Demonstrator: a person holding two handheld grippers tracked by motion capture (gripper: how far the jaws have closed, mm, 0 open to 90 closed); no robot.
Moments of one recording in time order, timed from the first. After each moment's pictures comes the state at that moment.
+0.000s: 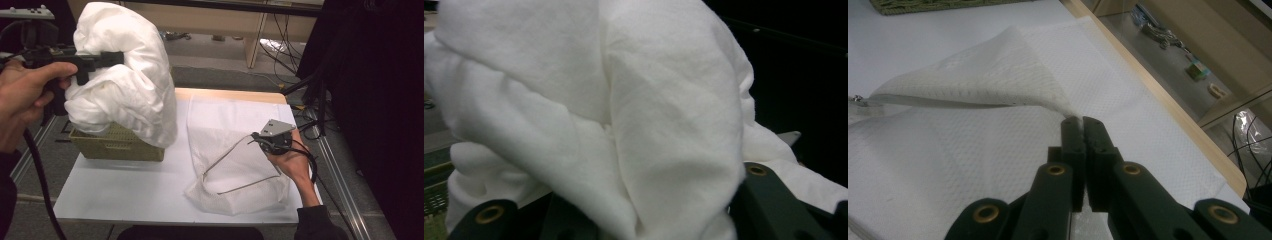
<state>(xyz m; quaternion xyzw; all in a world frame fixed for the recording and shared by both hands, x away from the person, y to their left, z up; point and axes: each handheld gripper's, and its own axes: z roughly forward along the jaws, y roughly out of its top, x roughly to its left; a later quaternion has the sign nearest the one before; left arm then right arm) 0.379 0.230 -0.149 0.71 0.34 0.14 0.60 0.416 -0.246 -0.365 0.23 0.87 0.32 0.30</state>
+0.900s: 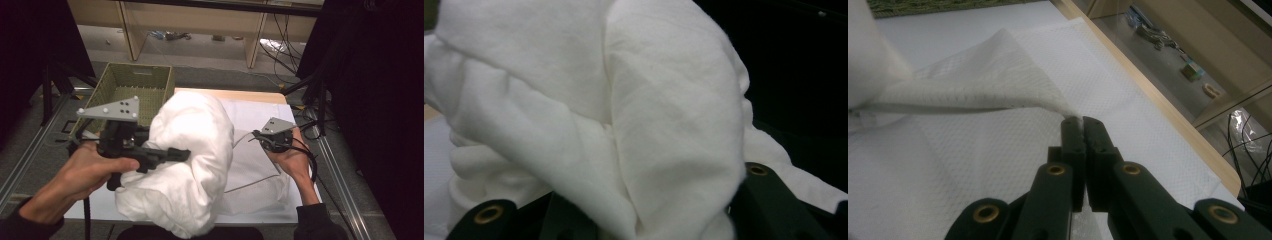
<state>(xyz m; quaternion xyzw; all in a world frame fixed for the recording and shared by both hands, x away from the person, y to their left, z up) 0.303 0.119 -0.236 0.78 0.20 -0.02 0.59 0.422 -0.248 -0.366 0.24 0.86 0.33 0.31</state>
